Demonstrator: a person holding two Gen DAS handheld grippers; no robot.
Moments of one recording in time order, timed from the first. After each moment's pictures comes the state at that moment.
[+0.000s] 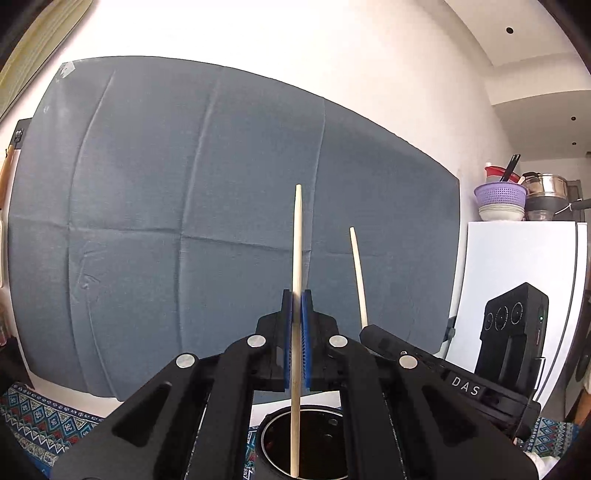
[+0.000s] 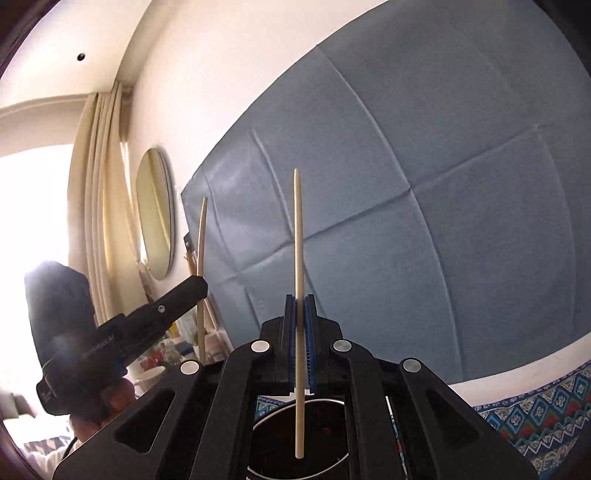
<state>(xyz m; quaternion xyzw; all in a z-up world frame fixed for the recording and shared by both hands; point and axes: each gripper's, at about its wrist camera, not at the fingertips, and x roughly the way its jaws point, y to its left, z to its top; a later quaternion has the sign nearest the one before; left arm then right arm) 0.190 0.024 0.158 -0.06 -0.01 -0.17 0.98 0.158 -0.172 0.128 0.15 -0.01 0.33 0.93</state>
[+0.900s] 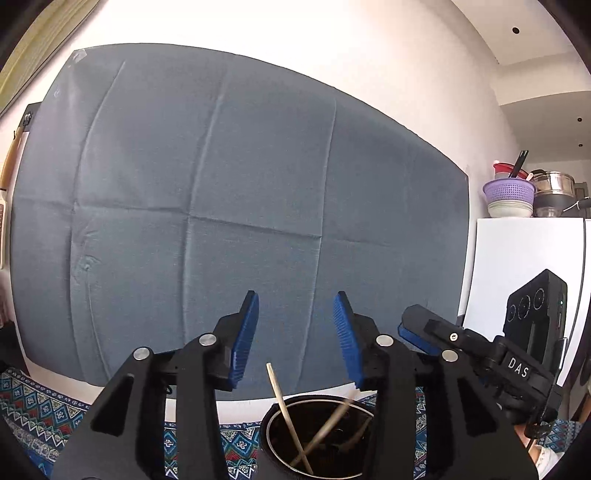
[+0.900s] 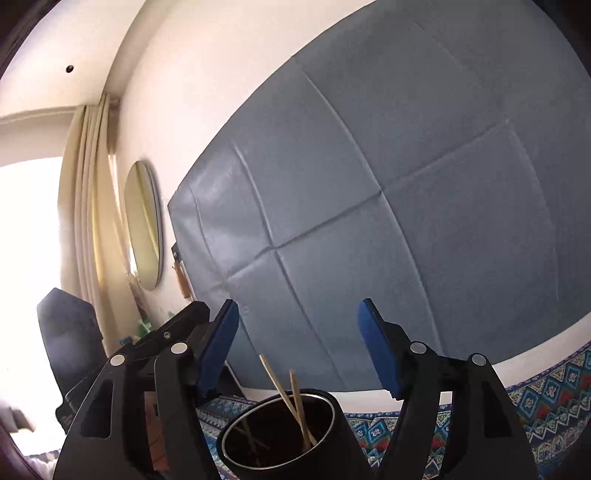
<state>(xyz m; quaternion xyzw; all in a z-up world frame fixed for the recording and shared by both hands) 0.195 0.029 0.139 -0.06 -0.01 -0.16 0.99 0.154 -0.191 0.124 0.17 -0.02 0.31 0.94</state>
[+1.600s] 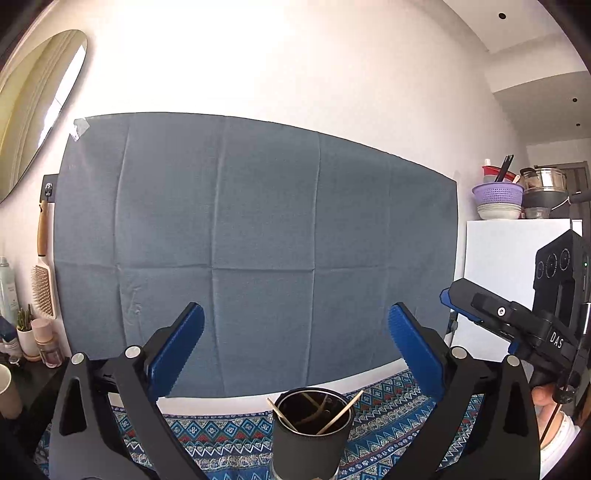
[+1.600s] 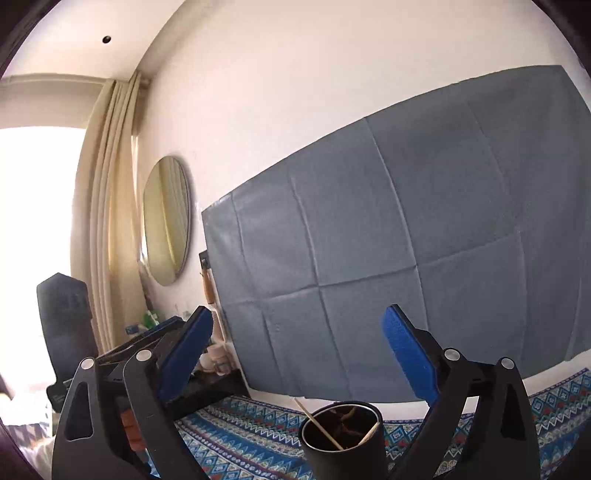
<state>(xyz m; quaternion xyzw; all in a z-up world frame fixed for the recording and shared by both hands) 0.095 0.041 0.220 -0.02 0.01 -0.13 0.99 0.019 -0.175 0.209 0.09 -0.05 0.29 0.95</state>
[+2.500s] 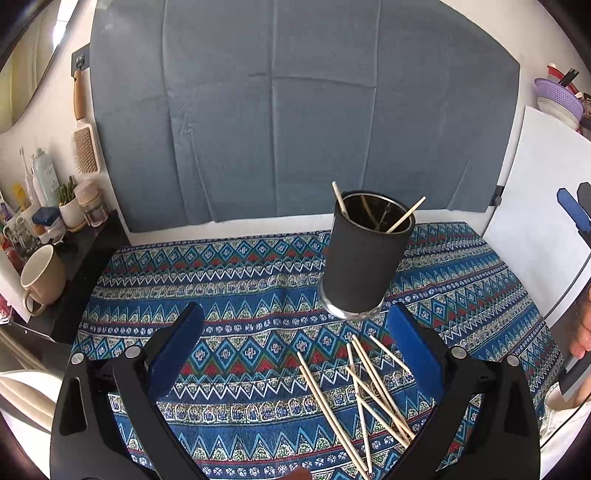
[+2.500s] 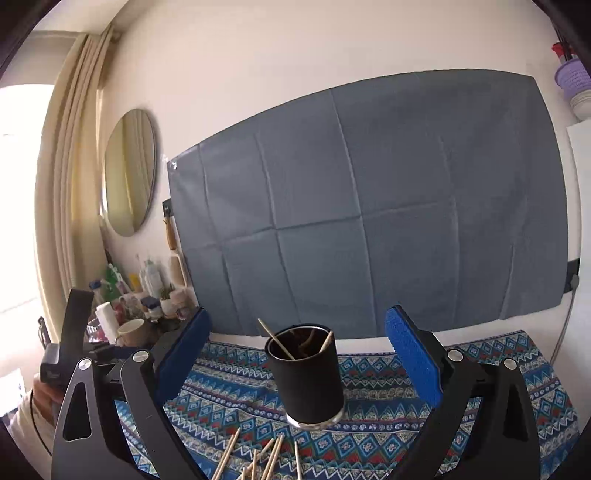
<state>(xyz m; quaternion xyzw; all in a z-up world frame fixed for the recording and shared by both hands) 0.081 0.071 0.134 0.00 0.34 -0.04 0.94 -0.041 -0.190 0.182 0.04 0.06 0.19 0.98</state>
